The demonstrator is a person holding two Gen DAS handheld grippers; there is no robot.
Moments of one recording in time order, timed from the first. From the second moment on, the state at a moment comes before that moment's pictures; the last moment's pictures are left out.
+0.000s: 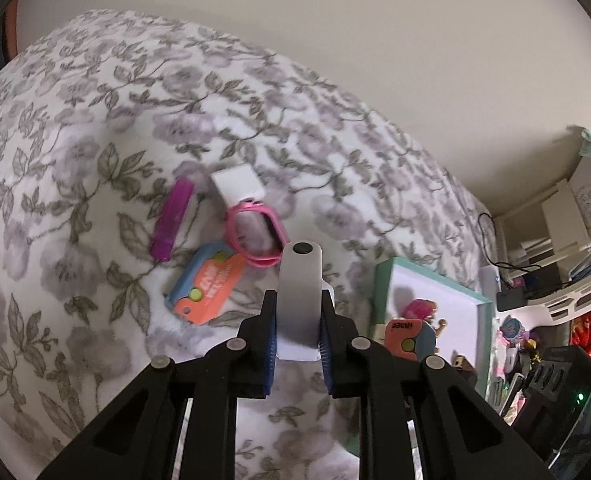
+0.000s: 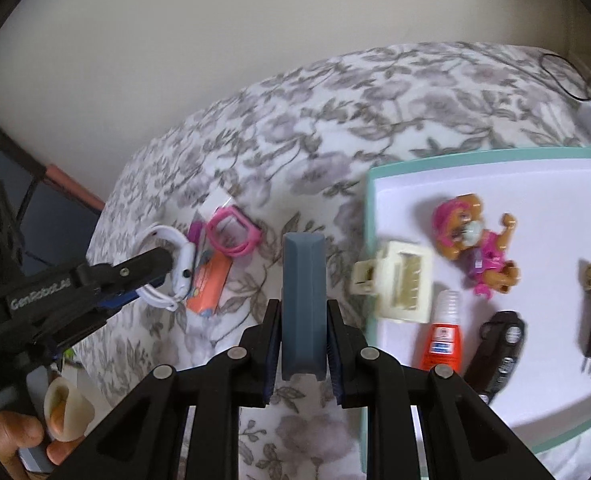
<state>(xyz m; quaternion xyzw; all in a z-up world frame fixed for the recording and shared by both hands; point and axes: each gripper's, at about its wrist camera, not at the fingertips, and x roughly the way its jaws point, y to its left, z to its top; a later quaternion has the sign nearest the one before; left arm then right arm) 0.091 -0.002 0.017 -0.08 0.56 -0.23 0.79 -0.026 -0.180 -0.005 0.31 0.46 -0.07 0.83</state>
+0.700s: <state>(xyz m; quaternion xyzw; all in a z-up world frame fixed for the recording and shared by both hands) 0.029 -0.112 0.002 0.02 0.58 -0.30 0.76 -0.099 -0.299 -0.018 0.38 0.44 -0.21 0.79</state>
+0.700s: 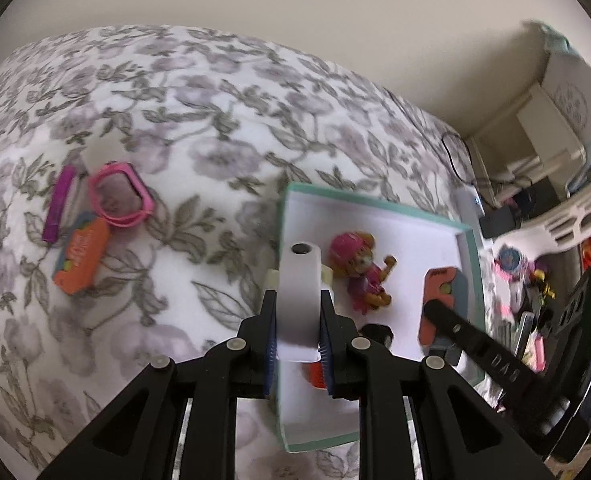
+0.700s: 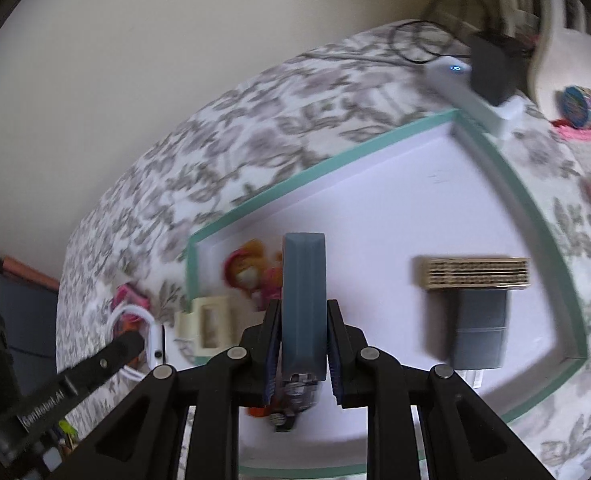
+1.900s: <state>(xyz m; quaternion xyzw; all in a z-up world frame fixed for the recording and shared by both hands) -0.004 -0.162 -0.038 0.13 0.60 -0.31 0.73 -0.103 -0.306 -0.054 0.36 0.50 -0.22 0.75</state>
